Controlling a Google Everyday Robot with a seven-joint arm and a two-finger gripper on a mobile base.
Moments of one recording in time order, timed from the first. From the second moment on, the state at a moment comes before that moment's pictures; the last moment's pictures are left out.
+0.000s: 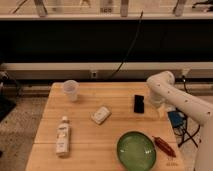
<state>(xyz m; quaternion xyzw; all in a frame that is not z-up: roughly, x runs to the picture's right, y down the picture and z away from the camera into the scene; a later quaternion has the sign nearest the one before) 0.303 0.129 0.878 -0.32 -0.05 -0.26 0.91</state>
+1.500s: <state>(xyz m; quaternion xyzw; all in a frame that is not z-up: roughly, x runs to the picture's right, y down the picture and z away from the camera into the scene) 0.224 0.105 0.910 -0.31 -0.15 -0.38 0.86</state>
